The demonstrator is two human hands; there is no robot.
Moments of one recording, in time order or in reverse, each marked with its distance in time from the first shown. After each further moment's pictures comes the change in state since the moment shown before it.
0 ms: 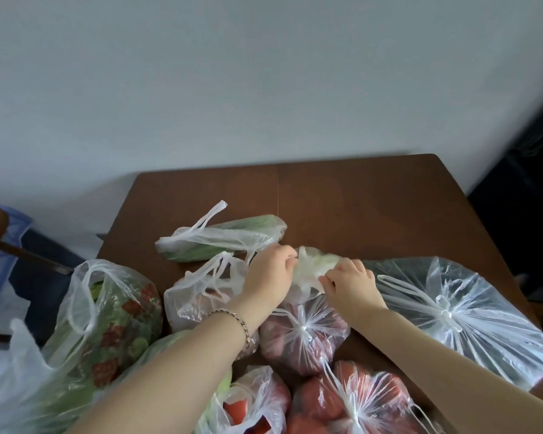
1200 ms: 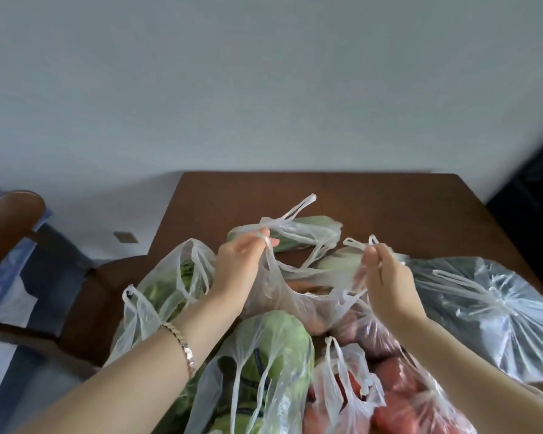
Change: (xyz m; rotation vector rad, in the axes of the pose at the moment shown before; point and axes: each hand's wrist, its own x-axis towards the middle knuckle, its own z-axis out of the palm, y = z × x) left_hand -0.095 -0.119 -0.152 -0.874 0.269 -0.304; right_hand -0.054 -0.164 -0.009 0.470 0.390 0.097
